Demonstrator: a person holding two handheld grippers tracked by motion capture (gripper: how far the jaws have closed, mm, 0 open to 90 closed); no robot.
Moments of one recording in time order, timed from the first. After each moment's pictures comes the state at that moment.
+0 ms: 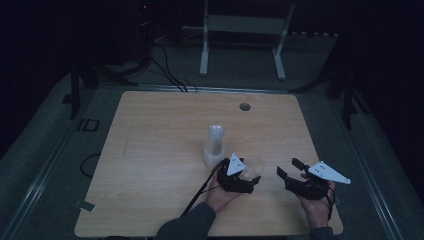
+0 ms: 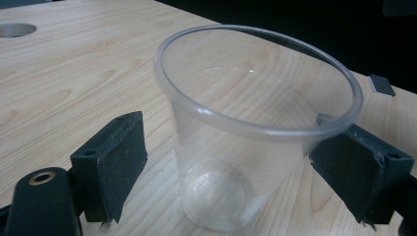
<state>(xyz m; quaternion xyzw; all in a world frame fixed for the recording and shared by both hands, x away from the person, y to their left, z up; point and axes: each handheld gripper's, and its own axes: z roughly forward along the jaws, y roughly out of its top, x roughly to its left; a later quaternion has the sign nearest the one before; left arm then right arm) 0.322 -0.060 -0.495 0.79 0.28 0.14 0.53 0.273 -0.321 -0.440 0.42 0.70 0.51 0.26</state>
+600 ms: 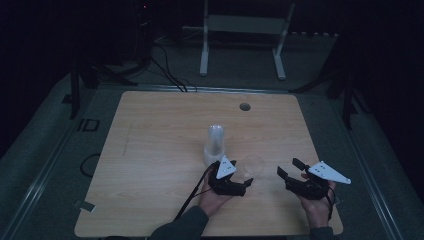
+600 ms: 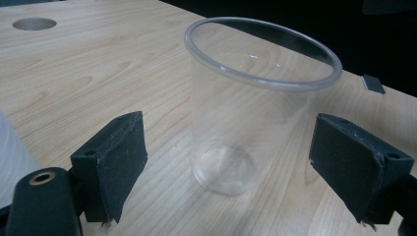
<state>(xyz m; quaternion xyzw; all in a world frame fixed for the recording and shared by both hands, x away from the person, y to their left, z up) 0.311 -0.035 -0.496 0.78 0.29 0.13 0.54 0.273 -0.322 -0.441 0.43 0.70 0.51 0.26</state>
